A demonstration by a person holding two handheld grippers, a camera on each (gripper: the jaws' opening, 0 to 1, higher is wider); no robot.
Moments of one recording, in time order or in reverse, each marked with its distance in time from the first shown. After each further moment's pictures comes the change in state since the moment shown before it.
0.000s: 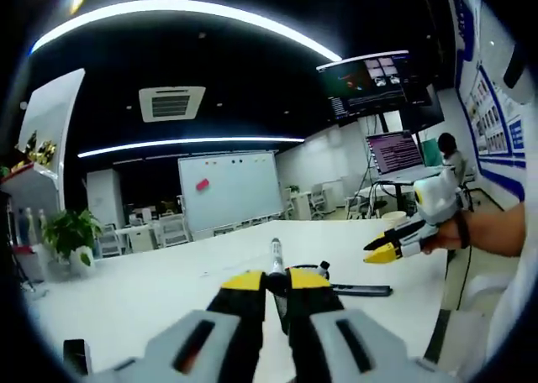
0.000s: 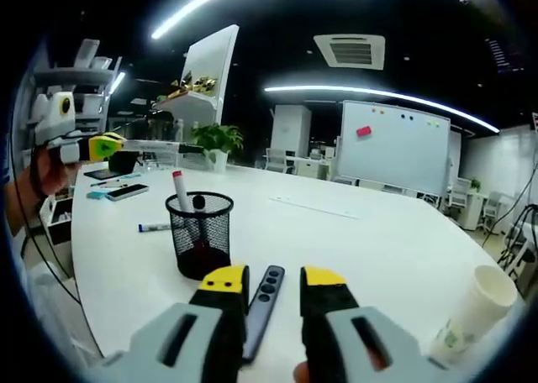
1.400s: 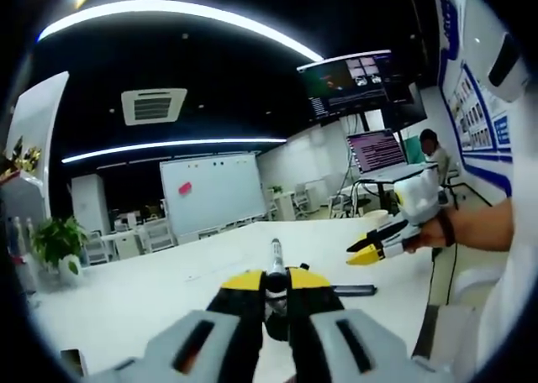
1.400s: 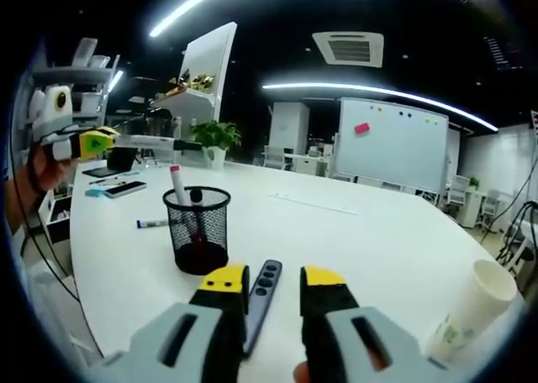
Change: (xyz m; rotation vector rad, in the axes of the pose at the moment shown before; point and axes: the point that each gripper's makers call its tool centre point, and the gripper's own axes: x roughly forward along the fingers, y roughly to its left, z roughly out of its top) left arm 0.001 -0.019 0.005 0.025 -0.002 -0.089; right arm -0.002 -0.002 -0.006 0.003 0.015 -0.011
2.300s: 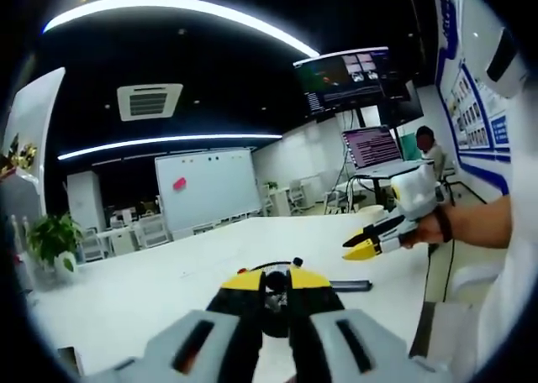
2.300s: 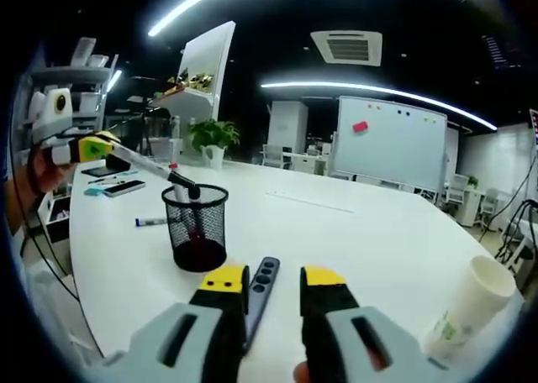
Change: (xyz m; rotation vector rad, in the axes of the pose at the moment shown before) left arm 0.004 -0.005 -0.010 -0.005 0.022 -0.026; right arm -0.002 -0.002 -0.003 0.002 0.006 -0.006
